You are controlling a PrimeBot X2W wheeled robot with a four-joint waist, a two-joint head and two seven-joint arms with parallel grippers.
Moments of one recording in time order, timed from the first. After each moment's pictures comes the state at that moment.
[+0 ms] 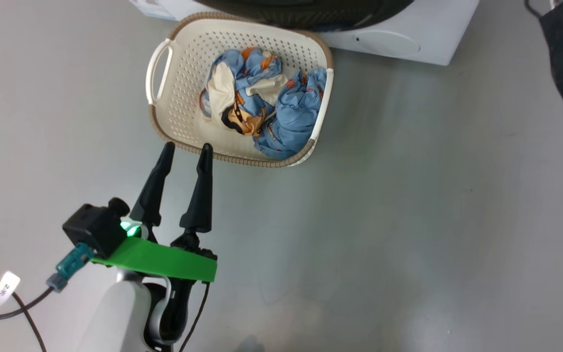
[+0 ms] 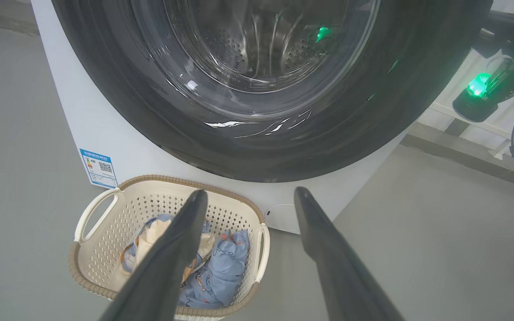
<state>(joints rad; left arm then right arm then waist) -0.36 0.02 -0.28 0.12 -0.53 -0.13 -0.26 -1.45 -0.25 0.31 0.86 1.54 0.13 0.52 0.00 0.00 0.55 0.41</state>
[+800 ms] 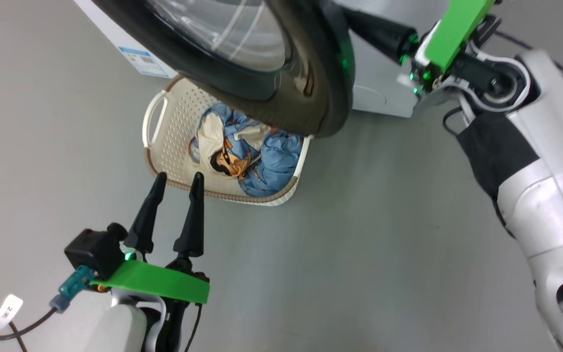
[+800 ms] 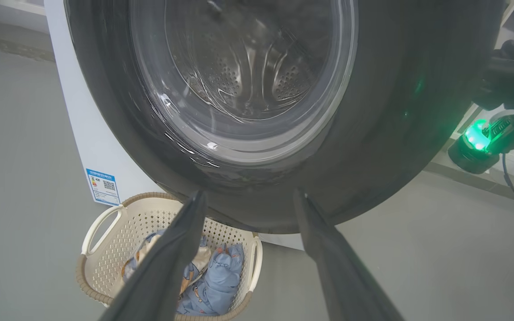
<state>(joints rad) -0.28 0.03 -0.25 0.14 -0.48 -0.13 -0.26 -1.15 -0.18 0.38 0.71 1.57 0.13 0.61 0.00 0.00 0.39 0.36</state>
